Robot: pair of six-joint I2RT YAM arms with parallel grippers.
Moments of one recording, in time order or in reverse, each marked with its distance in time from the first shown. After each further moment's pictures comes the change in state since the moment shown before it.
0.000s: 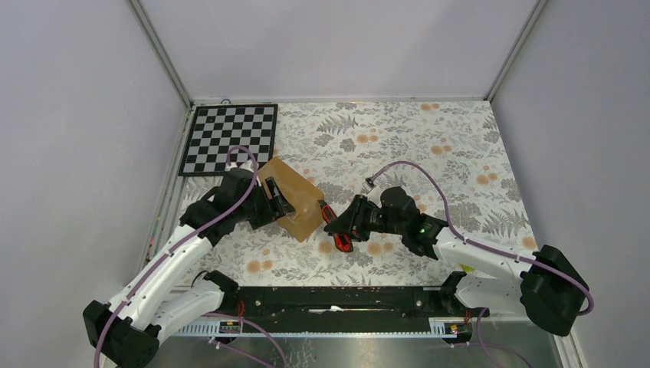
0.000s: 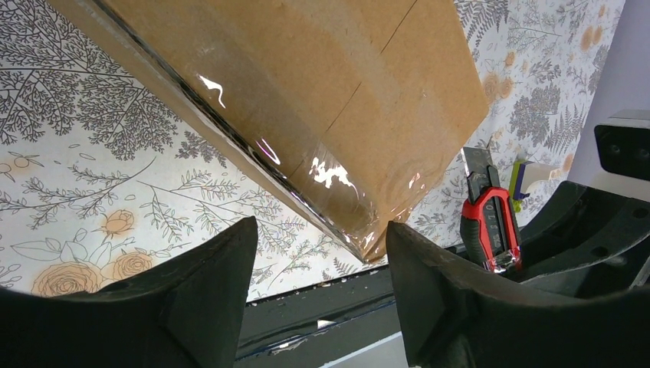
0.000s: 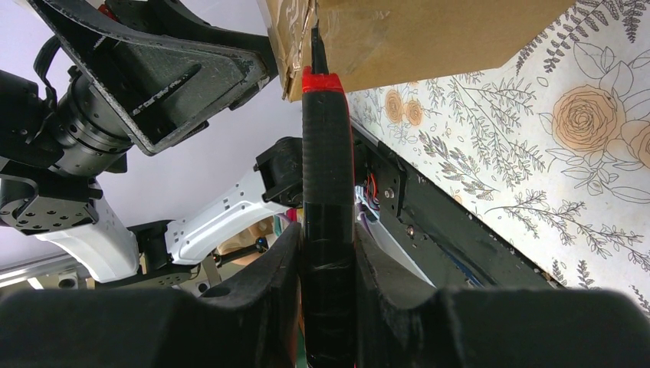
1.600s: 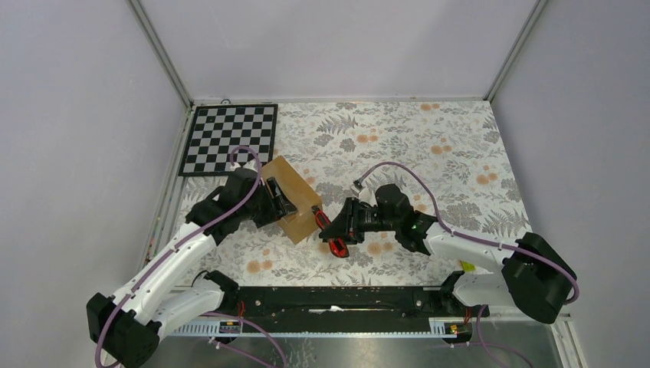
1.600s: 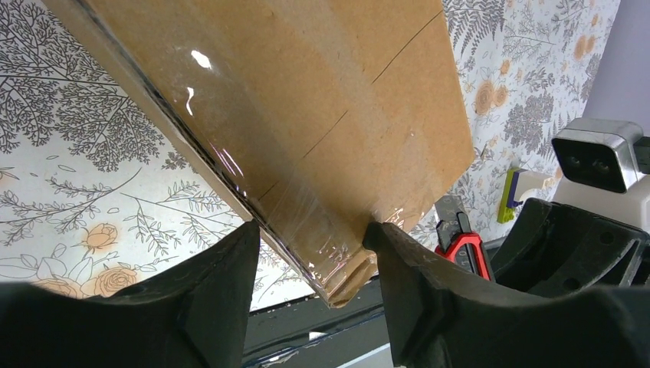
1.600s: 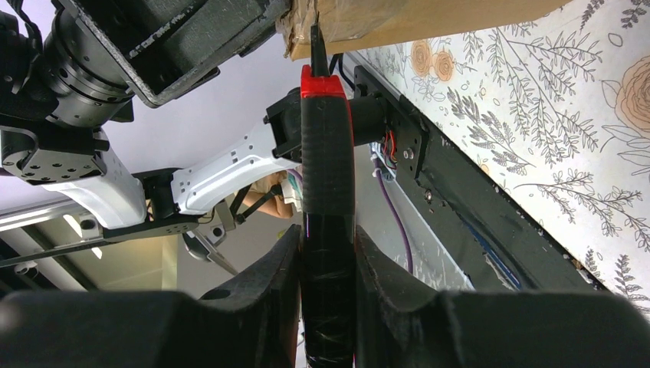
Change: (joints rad) left arm -0.015 0.032 -0.029 0.068 0.000 -0.030; right arm -0.013 0.109 0.001 0.128 -0.195 0.015
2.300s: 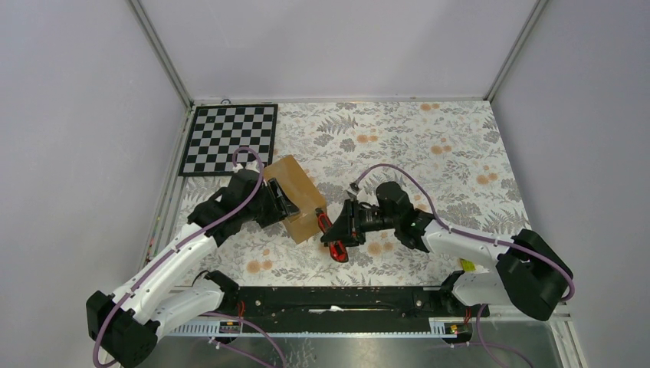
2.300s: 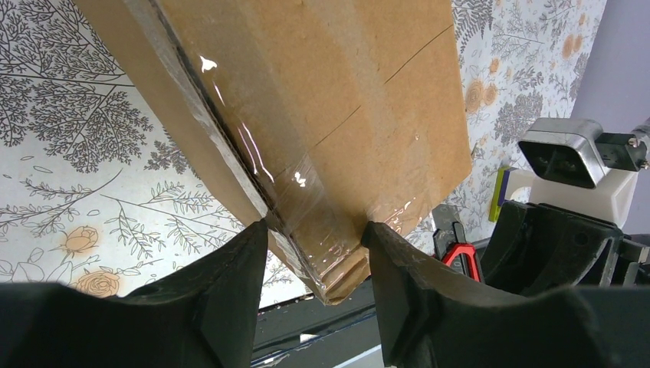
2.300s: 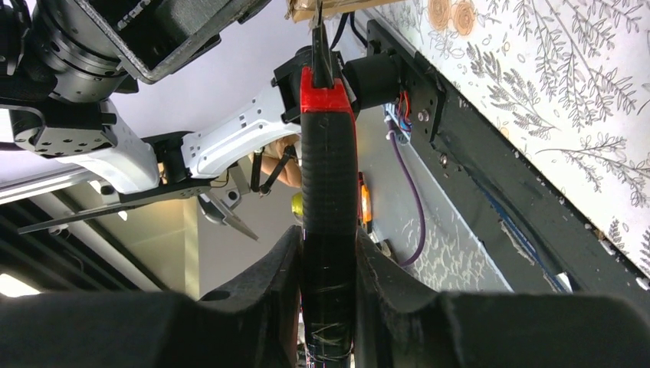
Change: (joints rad) left arm -0.035 0.000 -0.011 0.029 -0.021 -0.037; right arm -0.026 0.036 0.007 0.021 -0.148 0.026
